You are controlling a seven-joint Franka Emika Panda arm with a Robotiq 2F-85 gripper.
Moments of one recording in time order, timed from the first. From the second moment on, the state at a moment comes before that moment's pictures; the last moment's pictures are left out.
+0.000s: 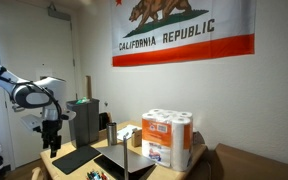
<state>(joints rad) 0.11 -0.30 0.06 -2.67 0.17 2.24 -0.06</state>
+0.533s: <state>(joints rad) 0.11 0.05 0.07 -2.58 0.00 2.60 0.00</state>
